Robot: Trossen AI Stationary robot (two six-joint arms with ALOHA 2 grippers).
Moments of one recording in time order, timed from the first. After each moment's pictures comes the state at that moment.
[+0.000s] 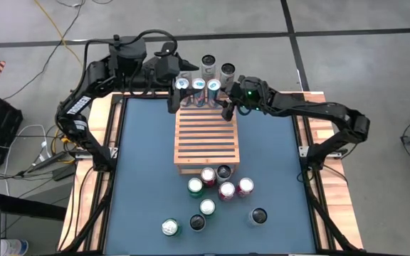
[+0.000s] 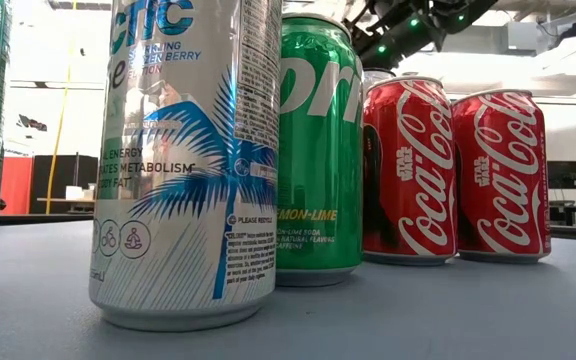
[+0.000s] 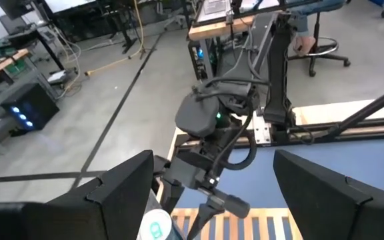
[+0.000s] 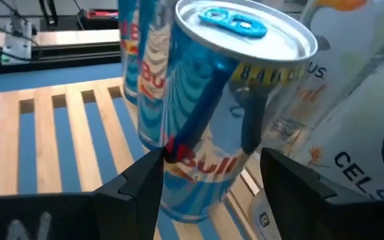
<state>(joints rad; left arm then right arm) 0.26 1.66 2.36 -0.89 0.00 0.25 -0.43 1.48 1.13 -0.04 0.10 -0.15</state>
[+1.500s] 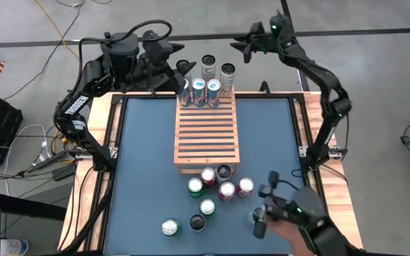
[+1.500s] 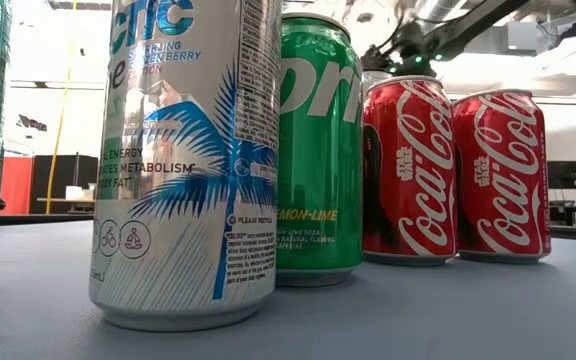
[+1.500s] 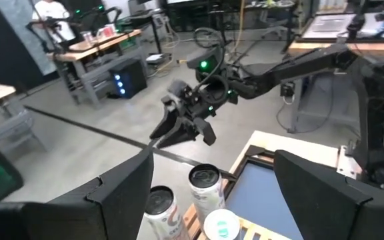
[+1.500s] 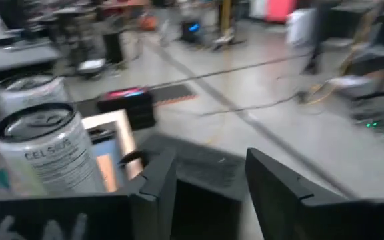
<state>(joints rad) 0.27 1.64 2.36 -0.81 -0.38 0.11 -1.07 1.80 1.65 -0.05 -0.66 -0.12</state>
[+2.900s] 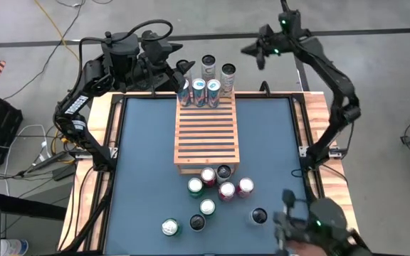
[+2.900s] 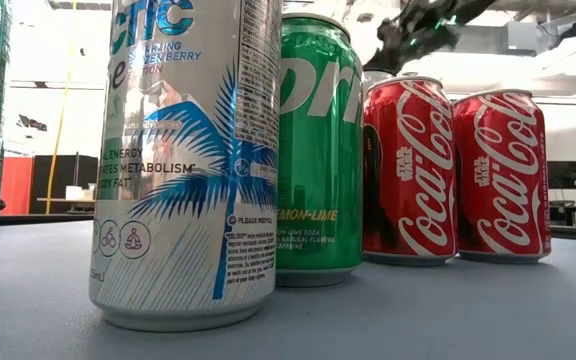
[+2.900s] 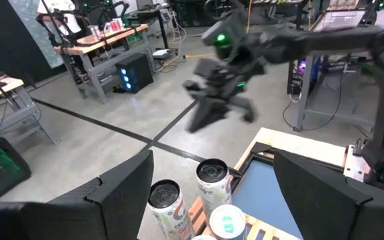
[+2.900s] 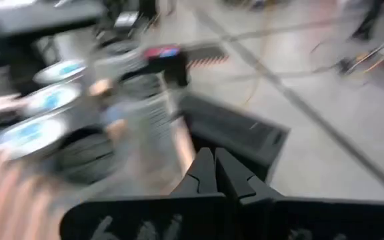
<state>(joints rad) 0.27 1.64 2.36 -0.83 -0.40 0.09 -1.06 1.69 1.78 -0.56 -0.75 -0.34</state>
